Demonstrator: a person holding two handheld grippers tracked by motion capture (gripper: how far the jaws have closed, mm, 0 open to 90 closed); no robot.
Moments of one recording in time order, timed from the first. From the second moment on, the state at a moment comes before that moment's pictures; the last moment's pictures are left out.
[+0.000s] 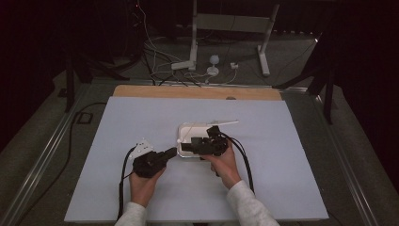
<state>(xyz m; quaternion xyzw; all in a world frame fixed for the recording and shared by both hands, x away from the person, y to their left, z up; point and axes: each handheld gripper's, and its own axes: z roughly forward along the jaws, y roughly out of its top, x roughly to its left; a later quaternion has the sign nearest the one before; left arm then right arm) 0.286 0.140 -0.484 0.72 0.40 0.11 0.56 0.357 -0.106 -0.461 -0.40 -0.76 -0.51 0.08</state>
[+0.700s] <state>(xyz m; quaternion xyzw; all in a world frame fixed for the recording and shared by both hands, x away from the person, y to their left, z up) 0.284 0.137 -0.483 0.71 0.38 0.10 0.58 0.358 -0.104 -0.463 -0.41 -0.71 -0.55 0.17</state>
